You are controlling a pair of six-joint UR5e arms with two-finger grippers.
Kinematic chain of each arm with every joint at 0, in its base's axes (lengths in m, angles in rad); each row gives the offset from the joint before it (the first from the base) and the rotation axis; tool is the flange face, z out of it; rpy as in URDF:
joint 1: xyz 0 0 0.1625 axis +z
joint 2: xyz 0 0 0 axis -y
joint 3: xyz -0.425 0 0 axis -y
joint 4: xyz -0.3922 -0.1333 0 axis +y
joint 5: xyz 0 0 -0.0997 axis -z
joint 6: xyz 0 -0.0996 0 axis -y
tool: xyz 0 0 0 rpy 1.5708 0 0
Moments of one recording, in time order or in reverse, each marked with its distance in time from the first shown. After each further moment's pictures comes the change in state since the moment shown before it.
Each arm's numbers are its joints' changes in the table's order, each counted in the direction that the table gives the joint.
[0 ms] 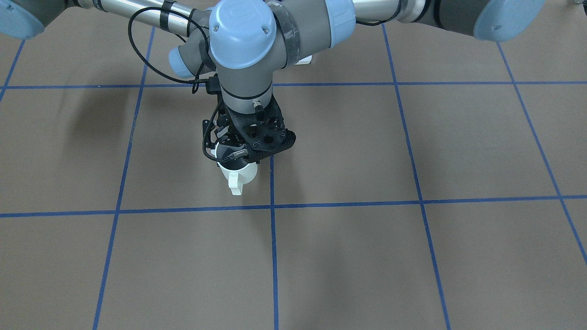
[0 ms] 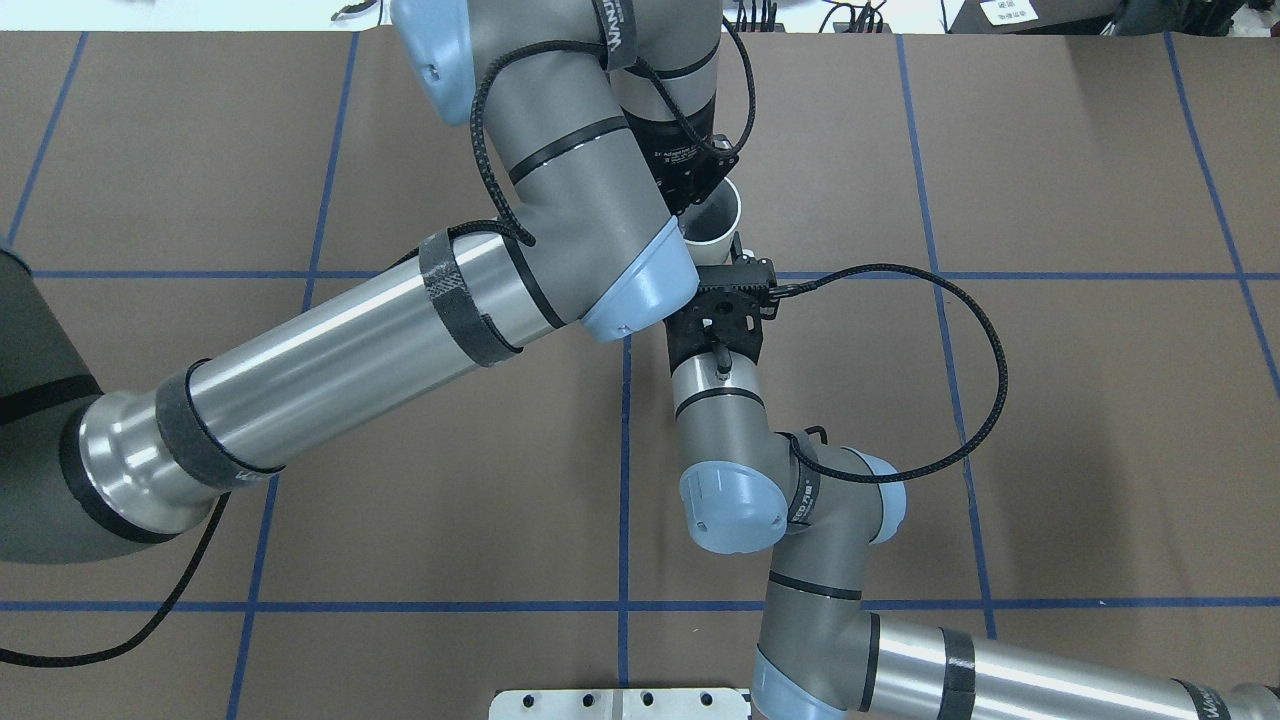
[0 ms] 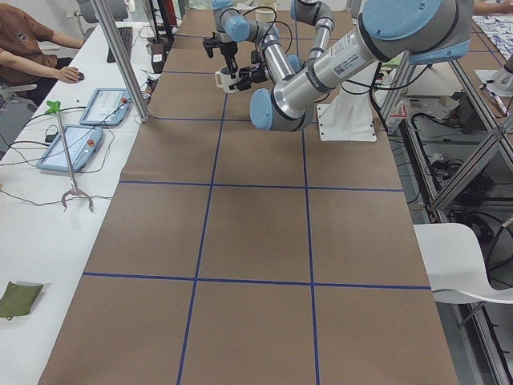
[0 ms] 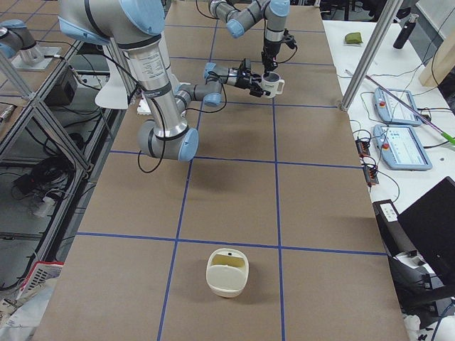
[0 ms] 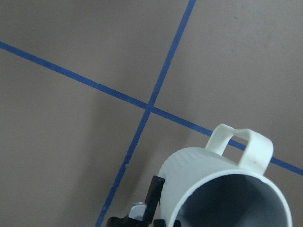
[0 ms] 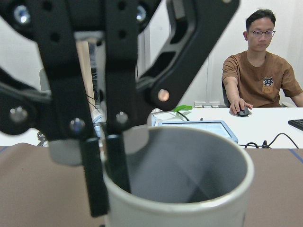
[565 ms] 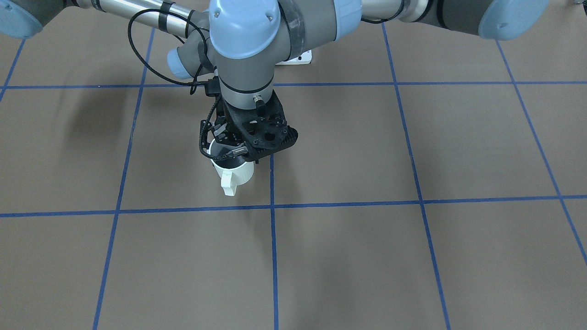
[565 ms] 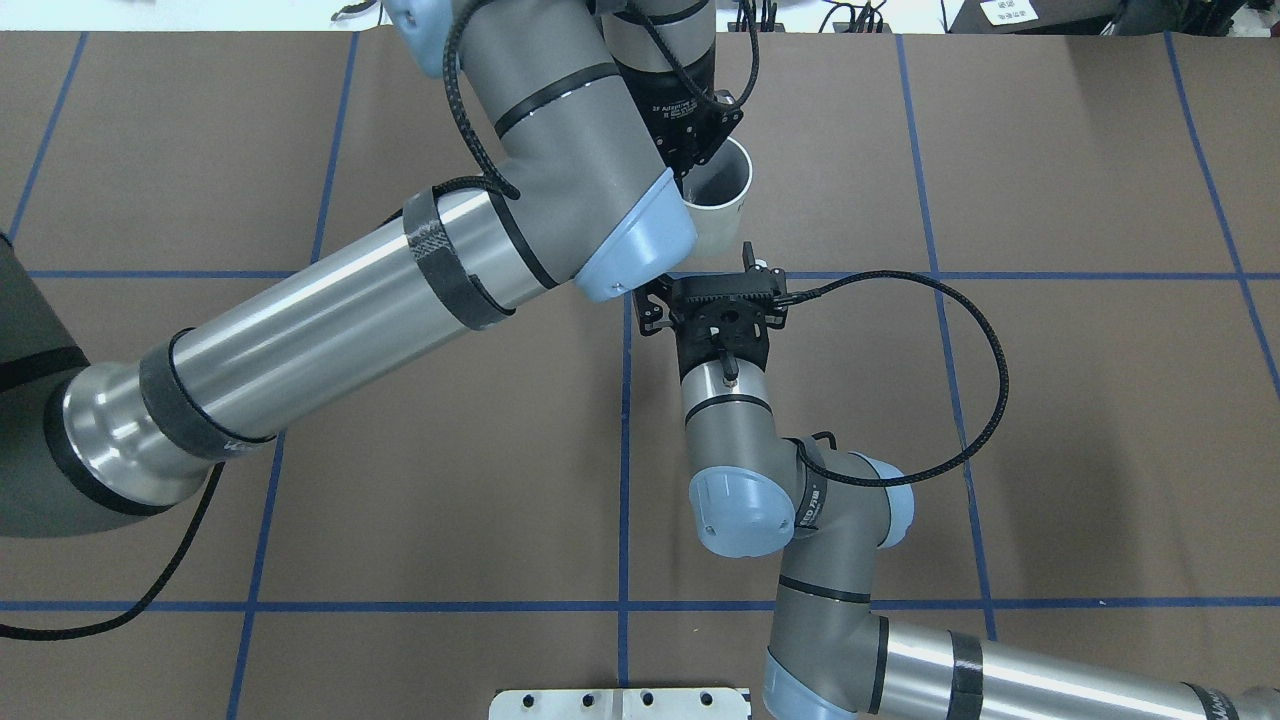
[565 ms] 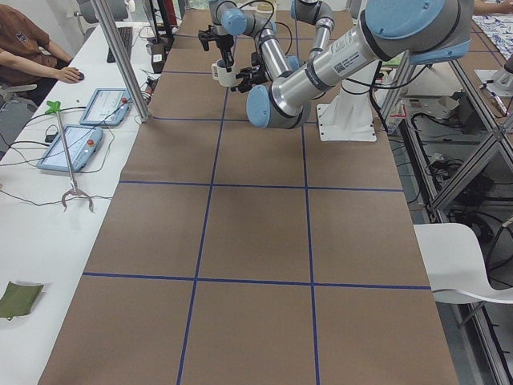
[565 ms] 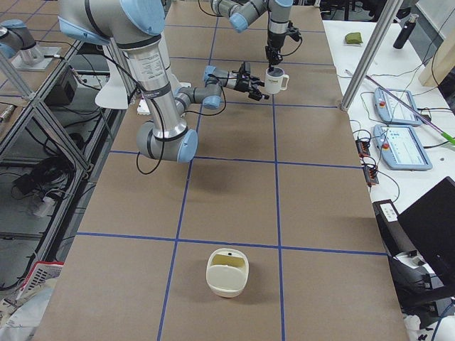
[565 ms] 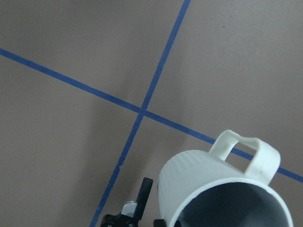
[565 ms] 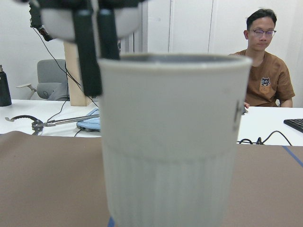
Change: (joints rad) left arm -0.055 -0.024 -0.016 -0.002 -0.035 -0.002; right arm -0.007 -0.026 -0.010 0.004 0.002 -0.010
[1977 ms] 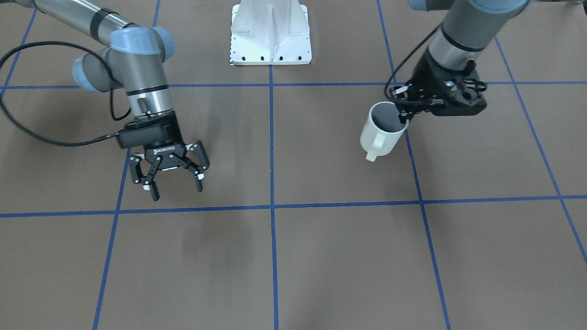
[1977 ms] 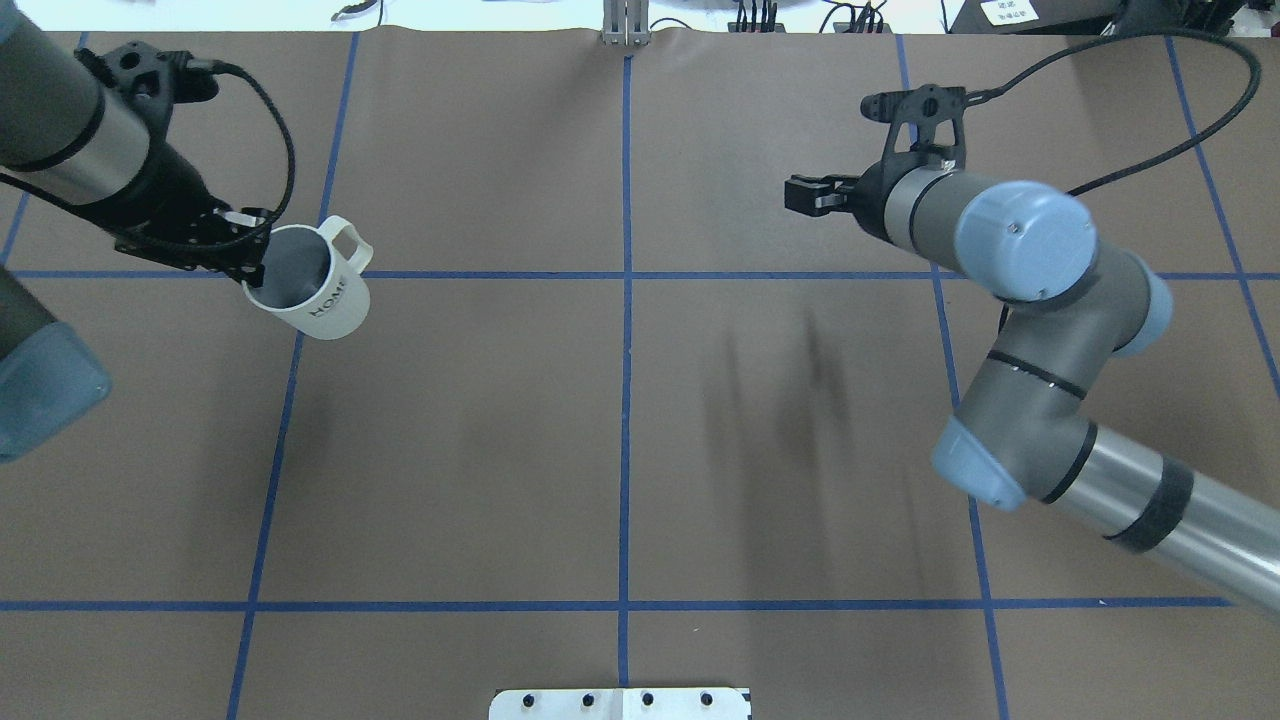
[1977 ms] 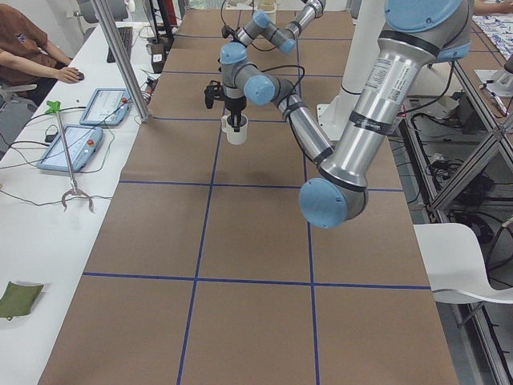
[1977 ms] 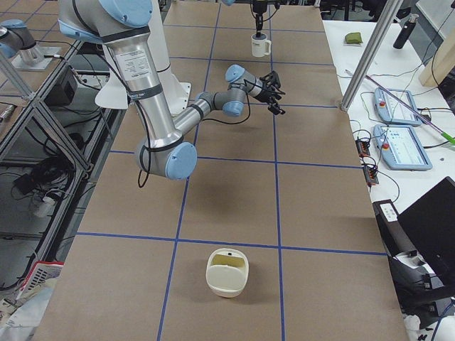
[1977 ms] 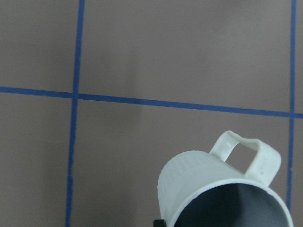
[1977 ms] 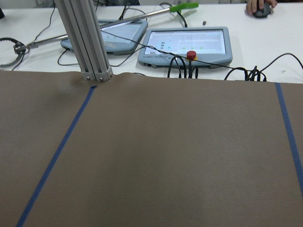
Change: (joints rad) left arm -0.202 0.932 -0.716 0.112 -0.047 0.621; right arm 0.478 -0.195 0.178 0.016 0.998 -0.141
